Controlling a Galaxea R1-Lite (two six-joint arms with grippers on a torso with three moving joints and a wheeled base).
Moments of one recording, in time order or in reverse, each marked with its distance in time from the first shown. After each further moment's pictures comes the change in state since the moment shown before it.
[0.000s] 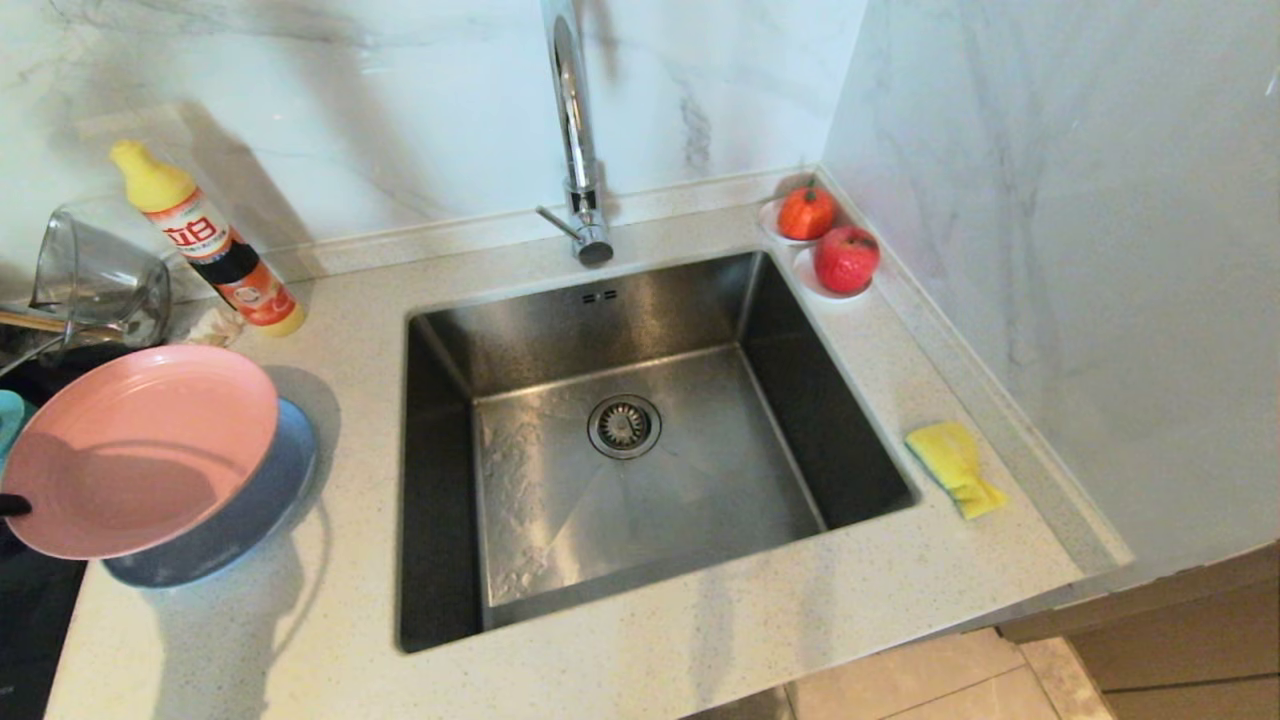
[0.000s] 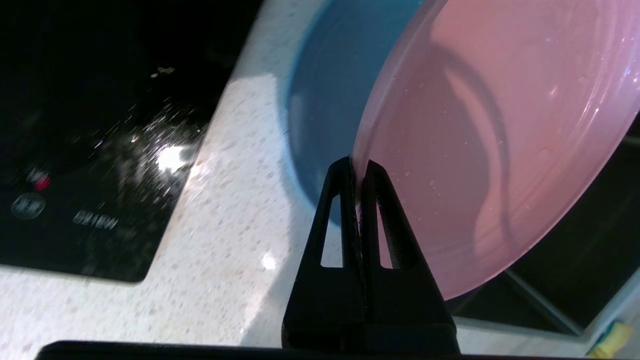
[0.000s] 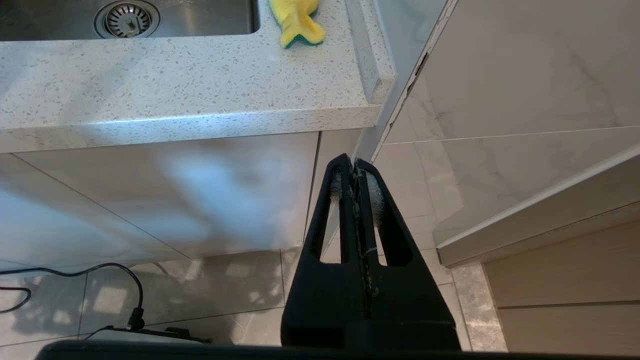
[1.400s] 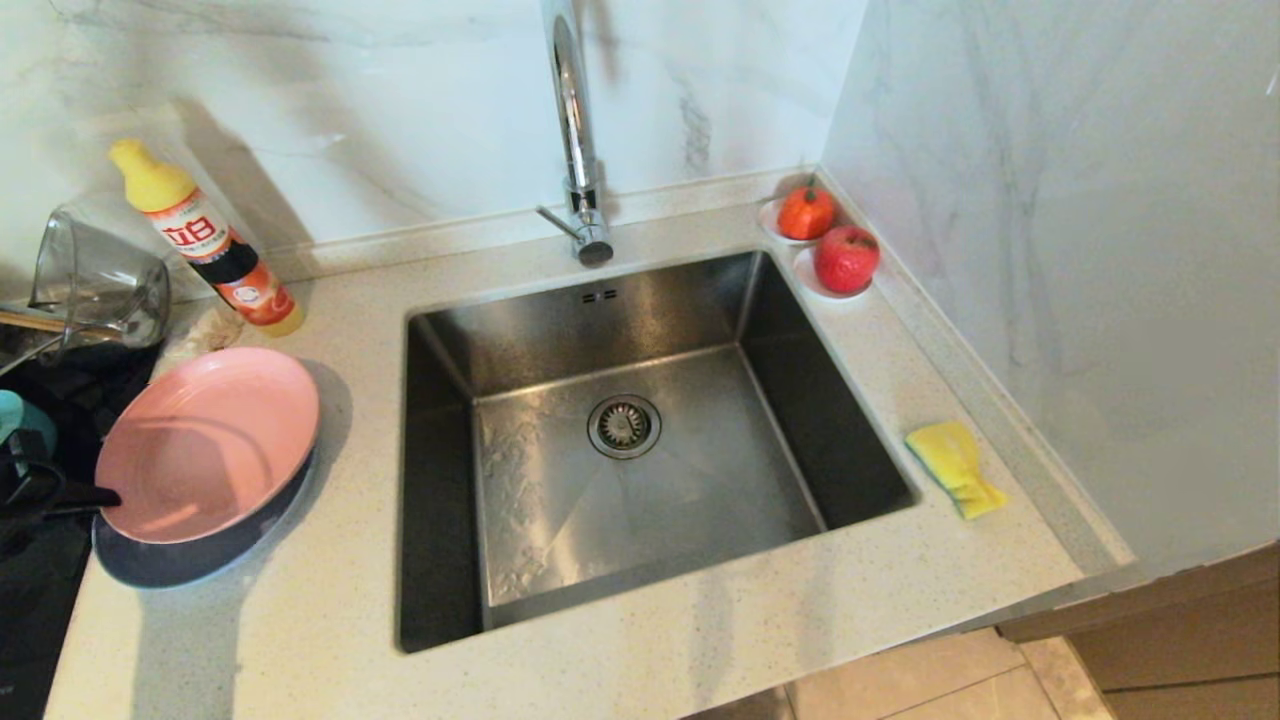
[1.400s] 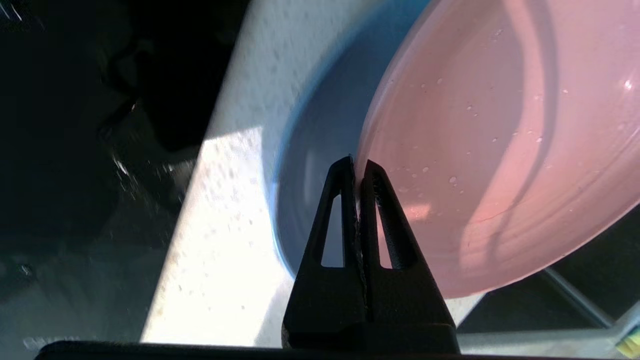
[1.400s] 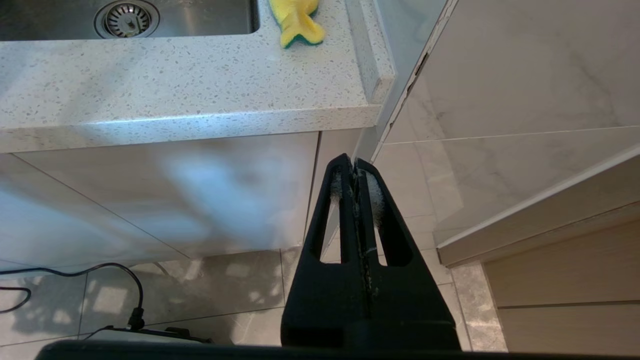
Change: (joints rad) left arm -0.126 0.212 -0.129 0.003 0.059 0.011; right arm 0.000 0.000 0.000 0.000 0.000 0.000
